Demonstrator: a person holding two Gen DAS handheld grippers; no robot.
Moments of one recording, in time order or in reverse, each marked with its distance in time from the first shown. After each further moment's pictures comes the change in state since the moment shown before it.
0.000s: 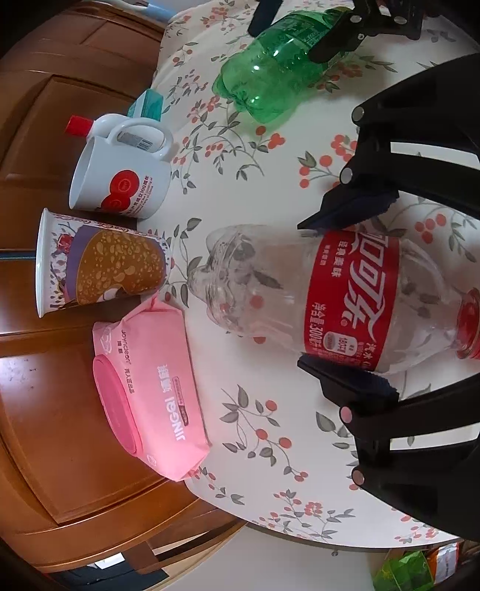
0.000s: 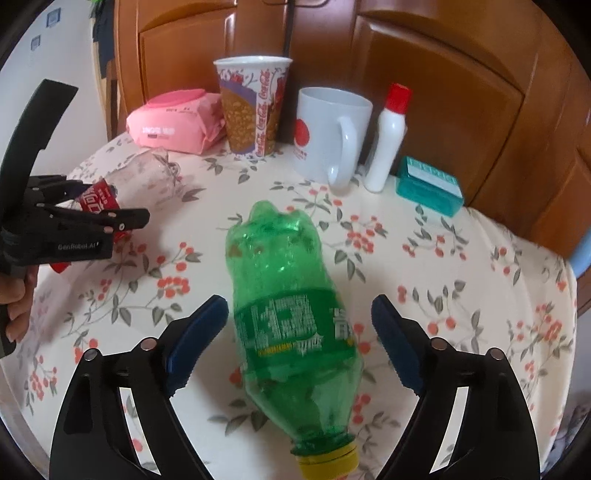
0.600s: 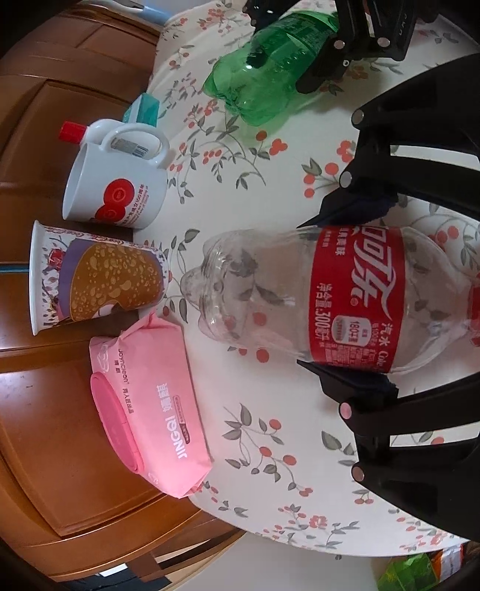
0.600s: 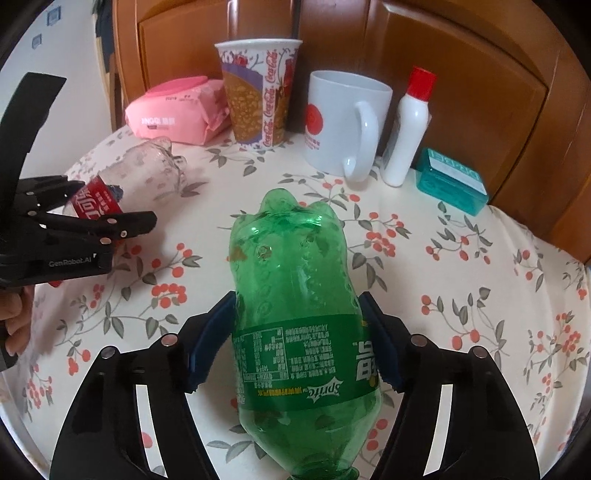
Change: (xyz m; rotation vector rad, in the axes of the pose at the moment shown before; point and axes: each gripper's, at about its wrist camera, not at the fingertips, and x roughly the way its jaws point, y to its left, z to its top) left arm 0.007 -0.008 -0.001 0.006 -0.001 -0.026; right arm 0.021 0.001 0.002 -0.002 0.032 0.049
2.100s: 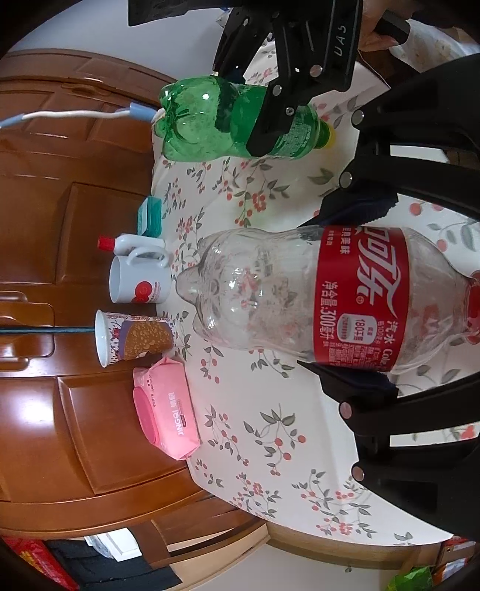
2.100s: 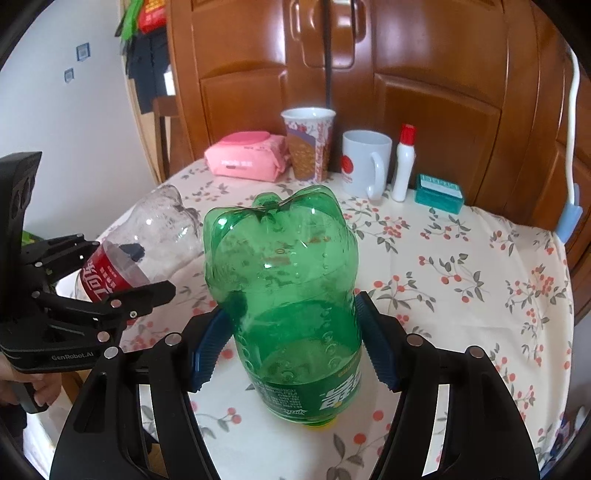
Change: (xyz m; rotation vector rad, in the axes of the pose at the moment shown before) left arm -0.149 -0.042 -0.104 0.046 -0.149 -0.100; right arm -0.132 0.038 -0.059 0.044 -0.156 0.119
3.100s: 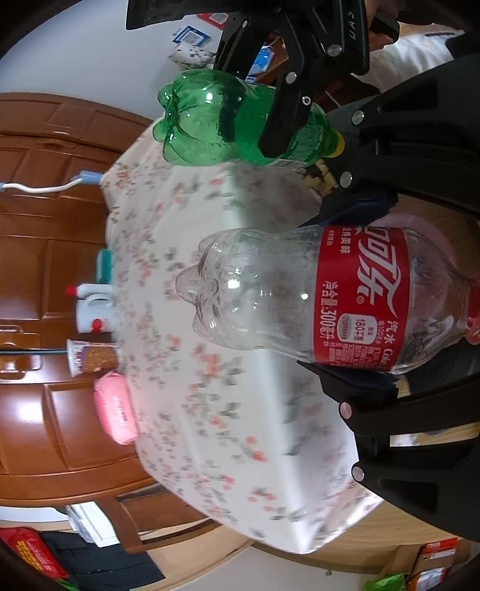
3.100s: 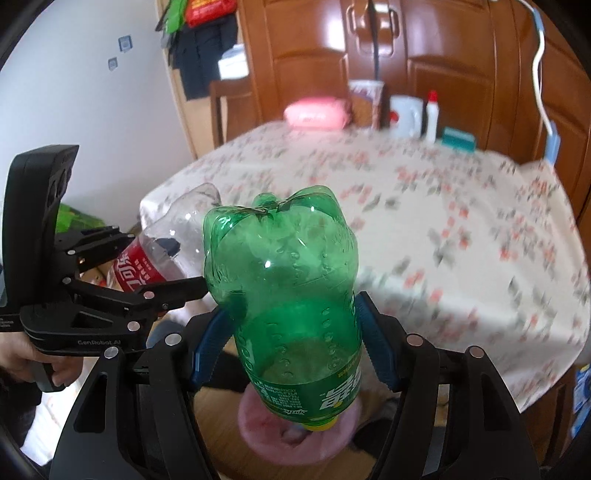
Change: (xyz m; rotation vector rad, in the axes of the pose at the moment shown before) left arm -0.107 -0.047 -0.183 0.031 0.026 -0.041; right arm -0.103 0.102 -0.171 -0.007 0.025 0.118
